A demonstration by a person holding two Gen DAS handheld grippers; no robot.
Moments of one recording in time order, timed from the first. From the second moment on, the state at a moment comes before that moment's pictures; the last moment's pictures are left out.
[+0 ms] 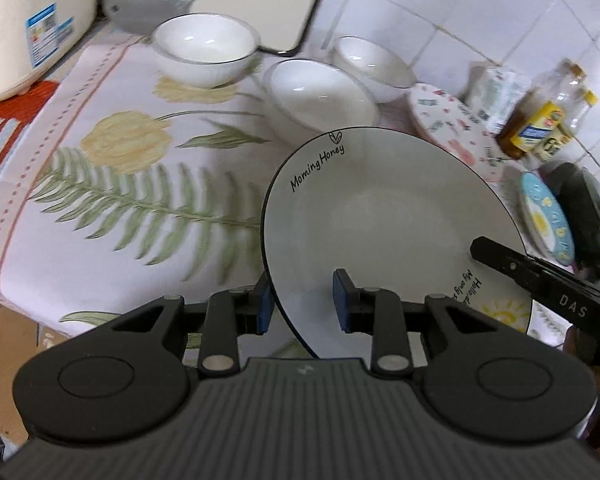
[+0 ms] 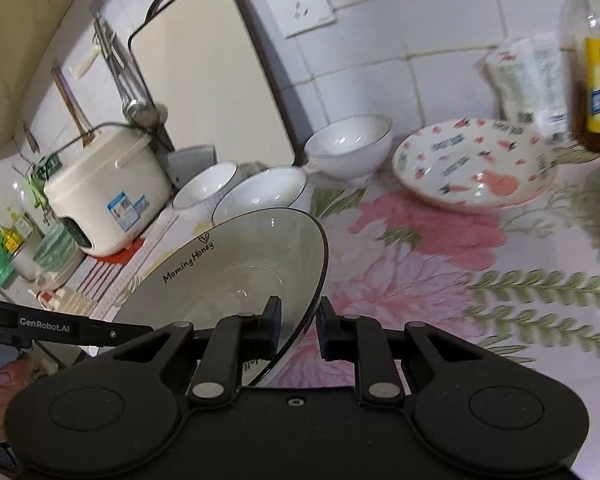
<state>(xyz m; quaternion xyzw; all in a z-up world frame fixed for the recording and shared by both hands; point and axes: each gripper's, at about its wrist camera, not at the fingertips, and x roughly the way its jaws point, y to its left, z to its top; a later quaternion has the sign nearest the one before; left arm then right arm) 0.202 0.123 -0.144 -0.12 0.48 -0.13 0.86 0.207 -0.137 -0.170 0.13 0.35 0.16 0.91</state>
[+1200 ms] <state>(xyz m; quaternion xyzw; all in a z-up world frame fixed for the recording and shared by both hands) 0.245 -0.023 -0.180 -0.06 0.49 -0.19 0.85 0.198 -0.274 -0.205 0.17 0.35 0.08 0.92</state>
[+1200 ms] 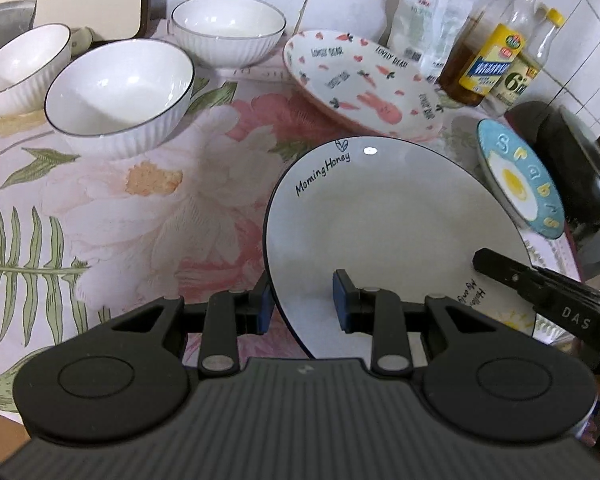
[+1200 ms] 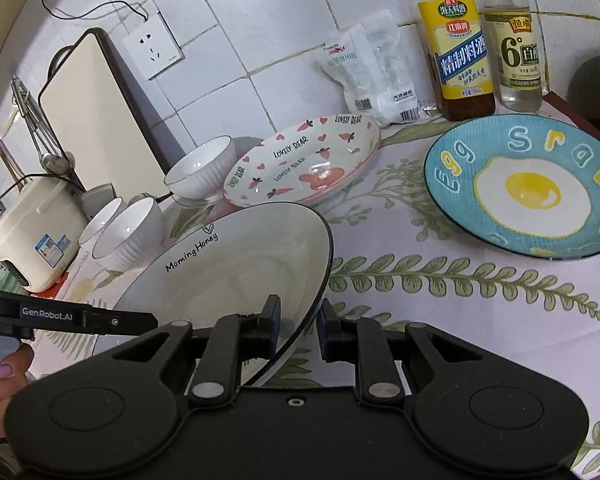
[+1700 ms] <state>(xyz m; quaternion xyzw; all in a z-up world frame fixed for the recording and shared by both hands) 0.241 -0.026 -0.196 -0.04 0.51 -0.15 0.85 0.192 -0.262 -0.223 0.15 0.38 0.06 0.91</state>
